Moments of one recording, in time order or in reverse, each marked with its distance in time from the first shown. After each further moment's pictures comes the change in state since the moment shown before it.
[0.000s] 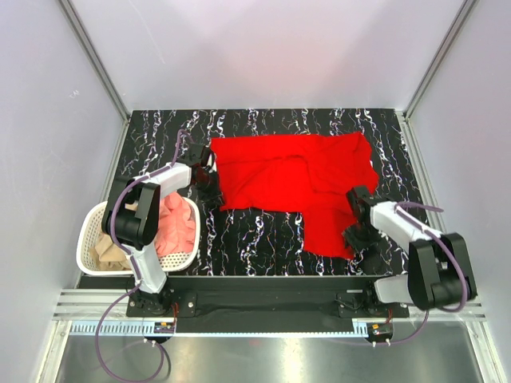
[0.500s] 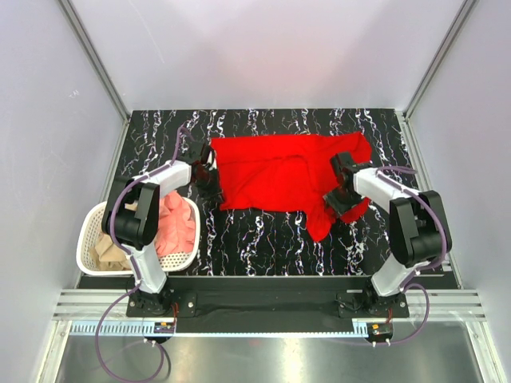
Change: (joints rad) left arm 0.000 0.000 0.025 -0.020 -0.005 0.001; right arm 0.055 0.360 0.386 0.145 -0.045 -0.092
